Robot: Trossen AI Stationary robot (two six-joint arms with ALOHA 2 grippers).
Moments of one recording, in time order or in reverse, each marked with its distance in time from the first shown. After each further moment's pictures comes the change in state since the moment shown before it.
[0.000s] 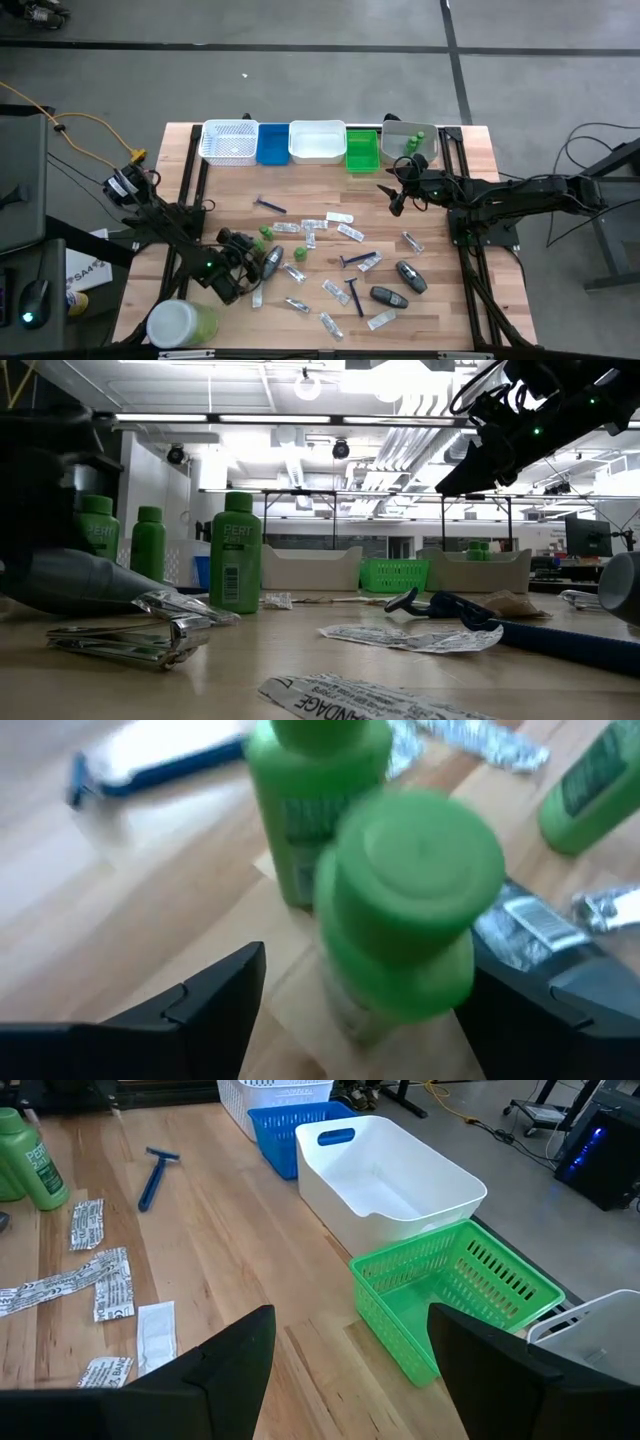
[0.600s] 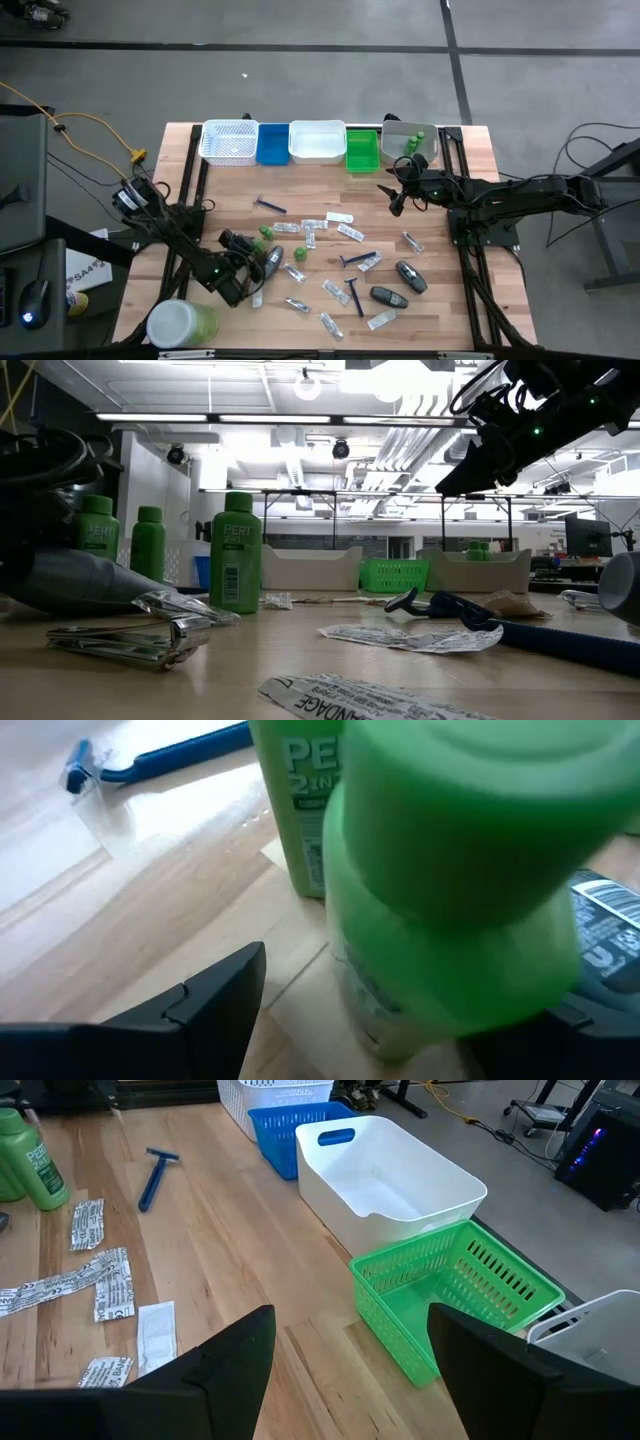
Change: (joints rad) left arm 0.004 0.129 0.002 0.013 -0.052 -0.063; right arm 0.000 0.000 0.000 0.000 0.000 0.000
